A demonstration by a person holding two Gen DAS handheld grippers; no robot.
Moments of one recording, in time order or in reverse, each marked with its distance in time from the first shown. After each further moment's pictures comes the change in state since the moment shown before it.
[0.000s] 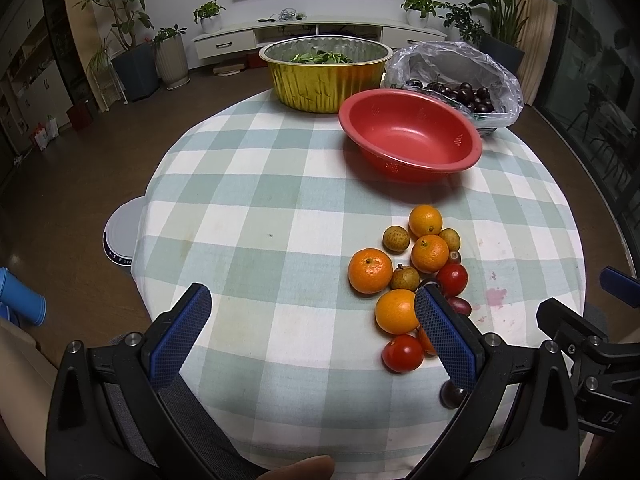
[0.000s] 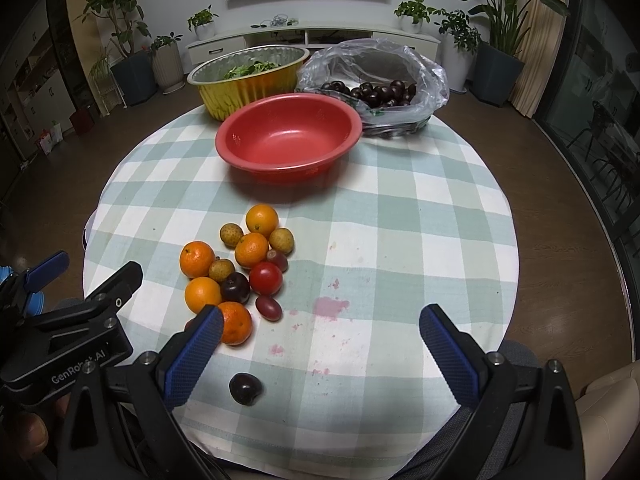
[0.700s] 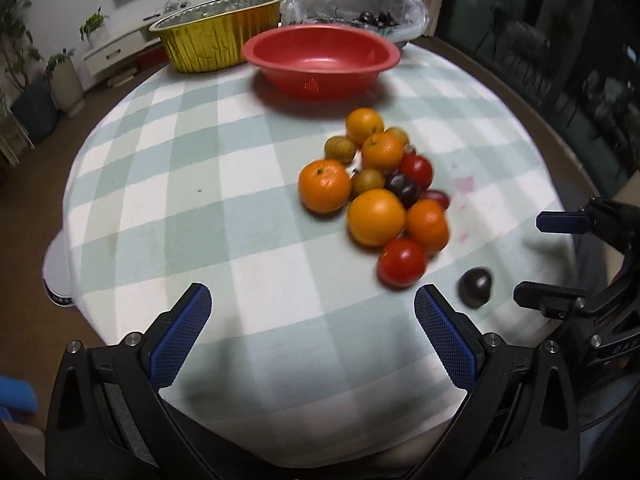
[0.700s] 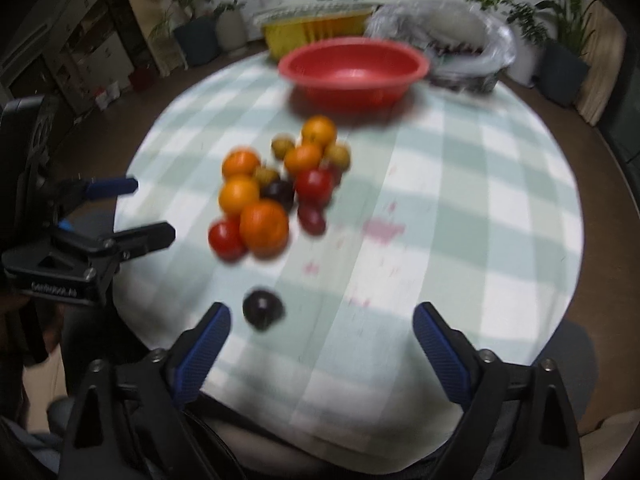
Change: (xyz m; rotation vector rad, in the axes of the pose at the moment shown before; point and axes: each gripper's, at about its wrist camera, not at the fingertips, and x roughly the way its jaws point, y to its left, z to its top) left arm 0.041 0.009 -0.039 0.318 0.107 -0.263; right arm 0.032 -0.001 -0.062 -0.152 0.128 0.225
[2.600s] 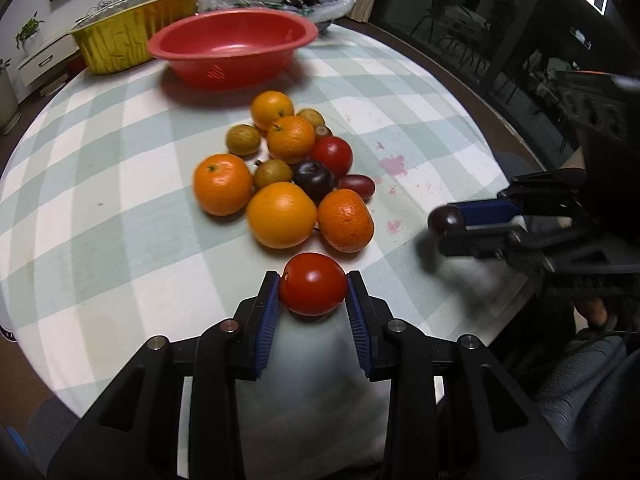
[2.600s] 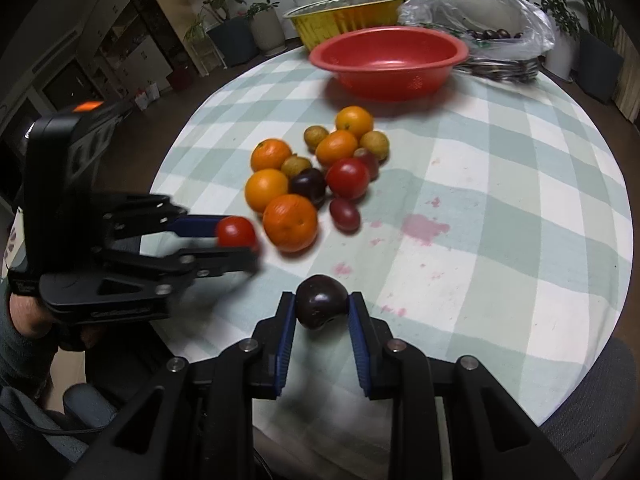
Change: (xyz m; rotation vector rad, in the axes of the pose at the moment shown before) left arm 0.021 -0.024 0.005 0.091 0.035 -0.267; right arm 0.008 -0.019 0.007 0.009 -0.025 0.169
